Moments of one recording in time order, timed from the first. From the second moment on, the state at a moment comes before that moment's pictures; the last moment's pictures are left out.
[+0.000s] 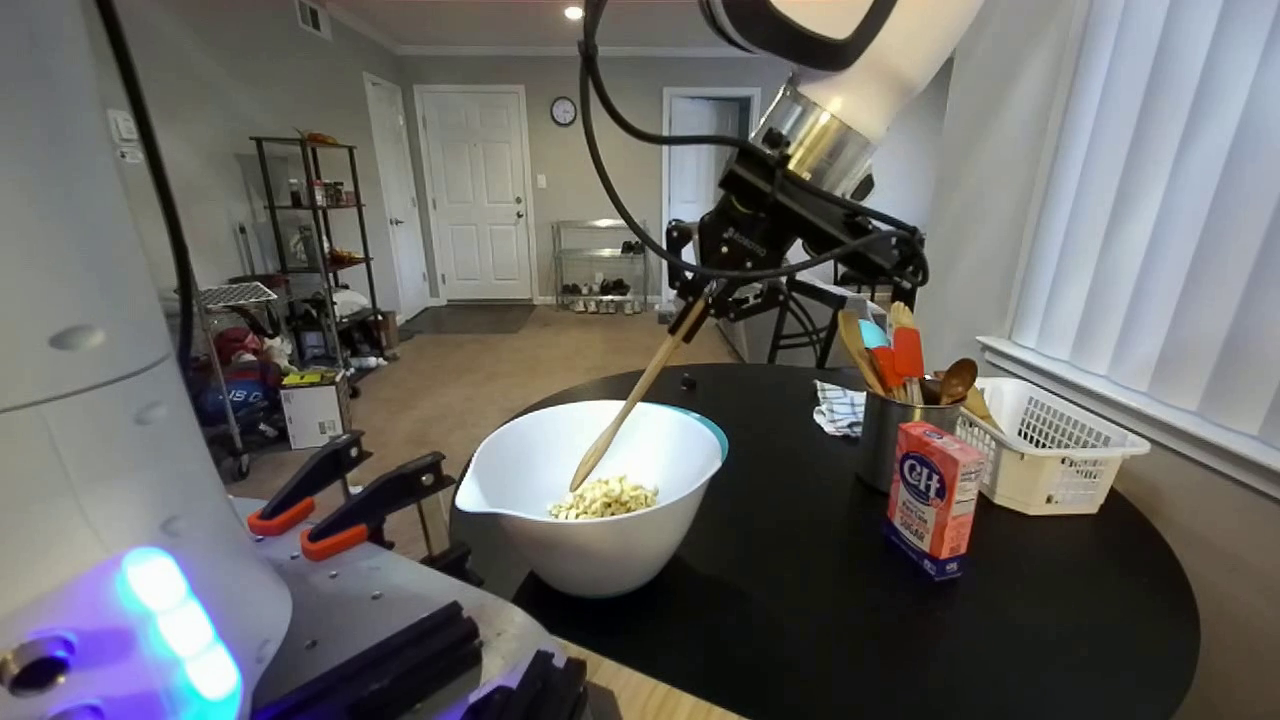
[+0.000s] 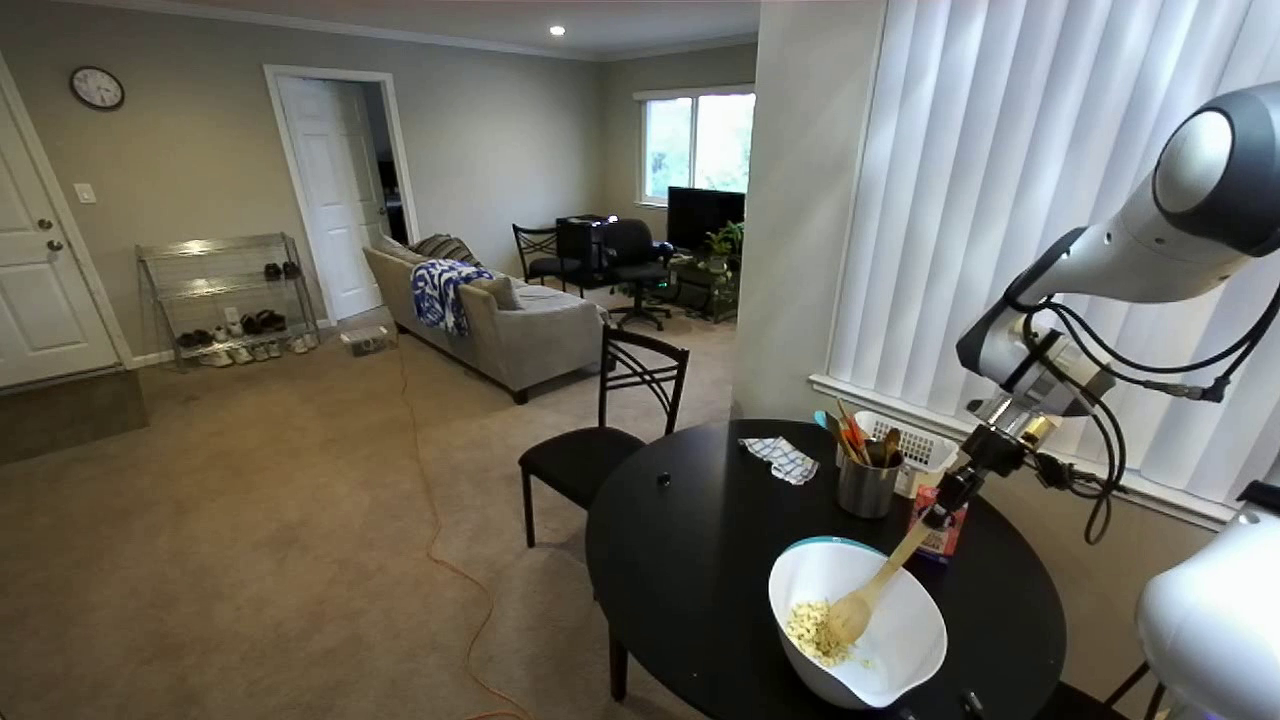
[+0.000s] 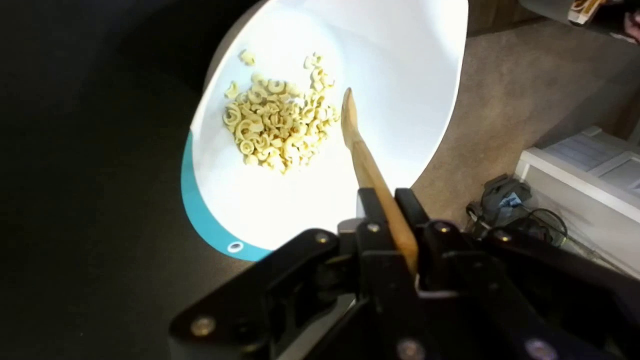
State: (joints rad) arm -0.28 0.19 -0.21 -2.40 0.67 2.17 -1.40
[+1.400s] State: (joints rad) arm -0.22 0.16 -0.14 -2.48 0.66 2.39 -1.41
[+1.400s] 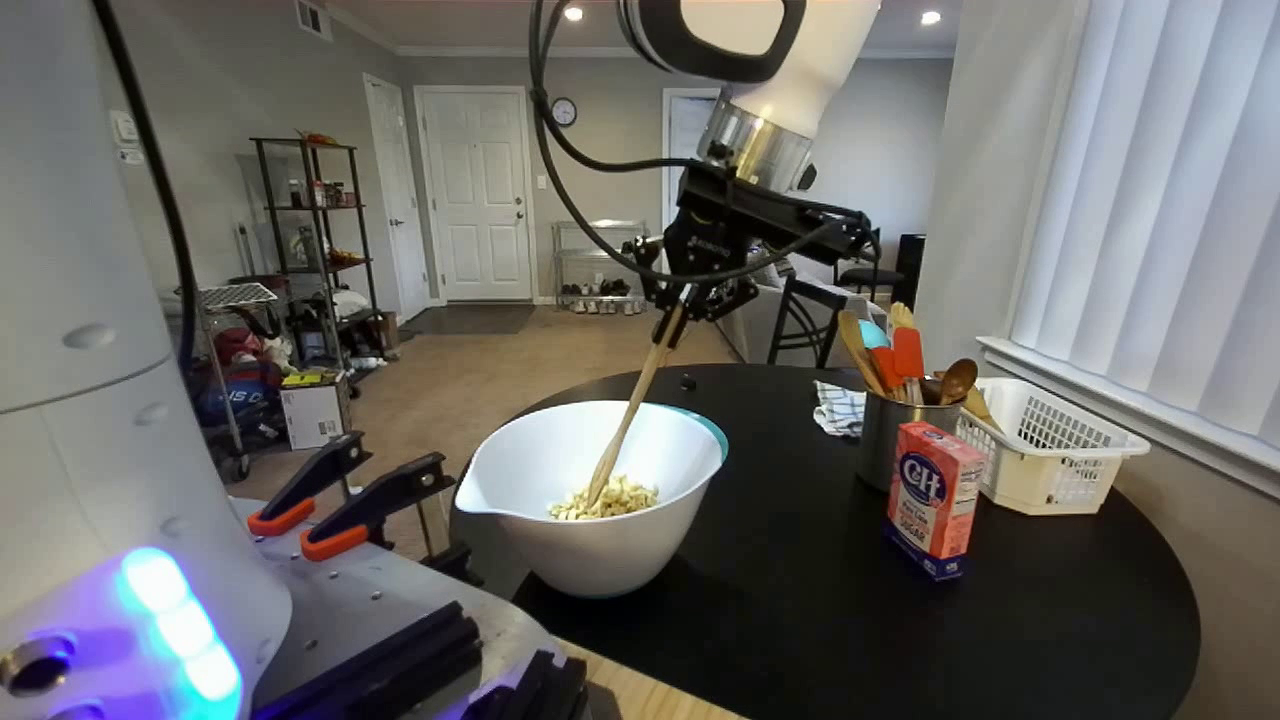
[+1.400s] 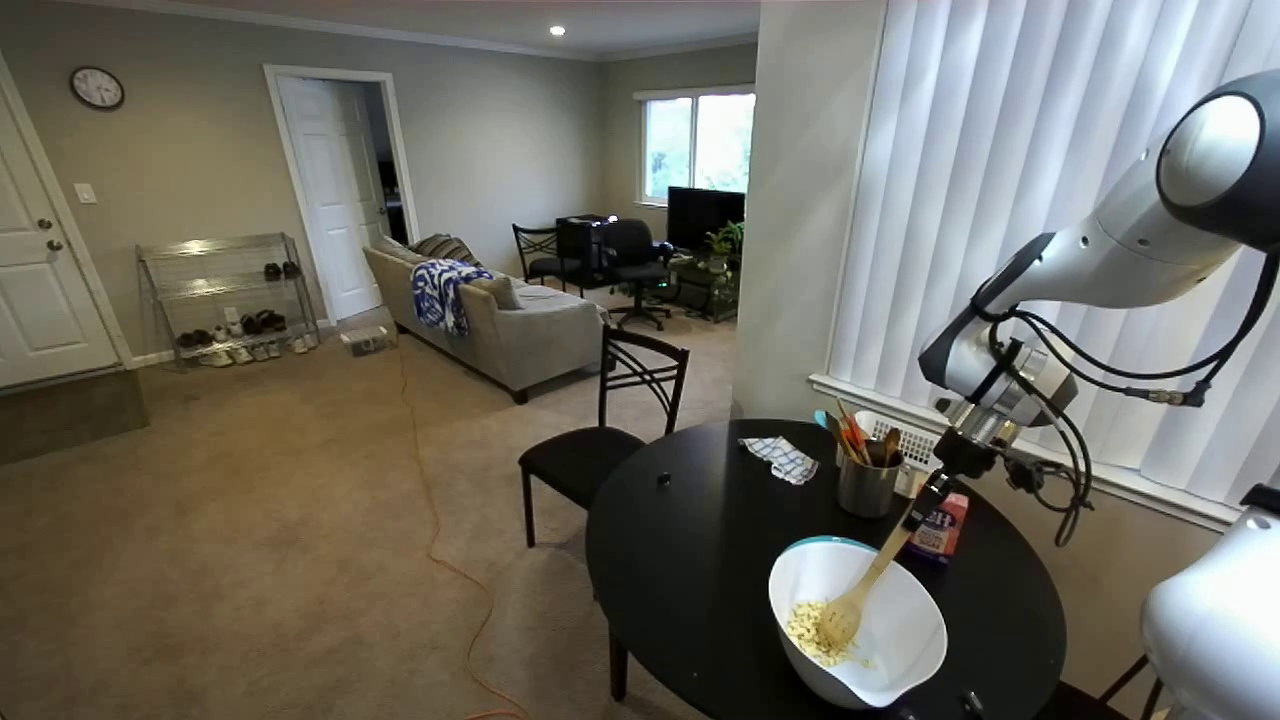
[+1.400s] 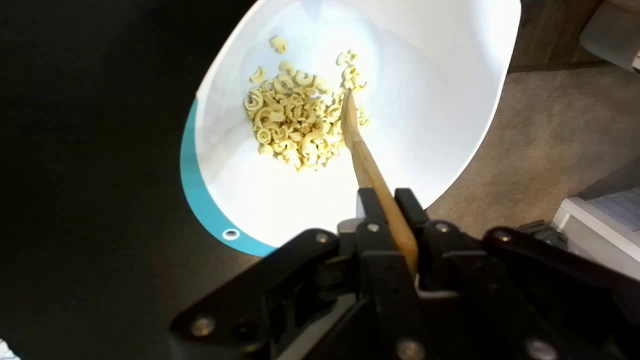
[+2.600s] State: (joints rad) arm -0.12 0.13 -0.08 -2.55 0.21 2.67 -1.04
